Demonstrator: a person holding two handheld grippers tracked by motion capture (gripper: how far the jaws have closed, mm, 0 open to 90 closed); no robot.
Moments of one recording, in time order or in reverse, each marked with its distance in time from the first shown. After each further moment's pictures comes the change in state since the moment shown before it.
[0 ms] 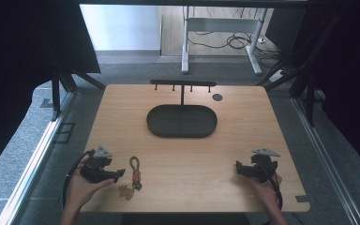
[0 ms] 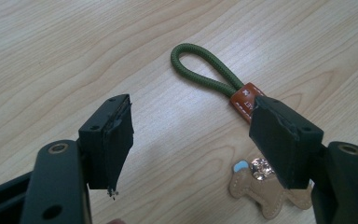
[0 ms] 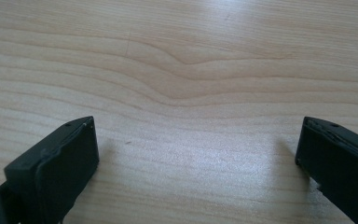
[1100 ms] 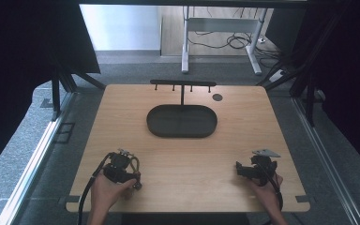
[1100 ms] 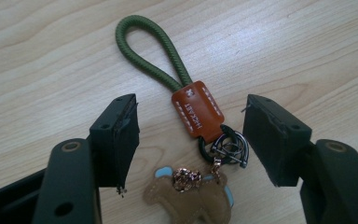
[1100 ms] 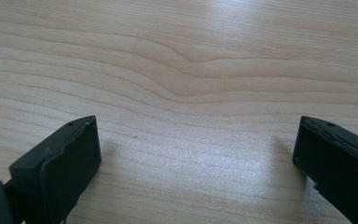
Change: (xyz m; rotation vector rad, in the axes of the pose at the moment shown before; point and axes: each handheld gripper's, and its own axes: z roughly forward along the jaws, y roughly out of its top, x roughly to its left) left arm -0.057 0.032 0.029 0.217 0.072 -0.184; right arm 0.000 -0.001 -0.002 -0.005 0.015 -0.015
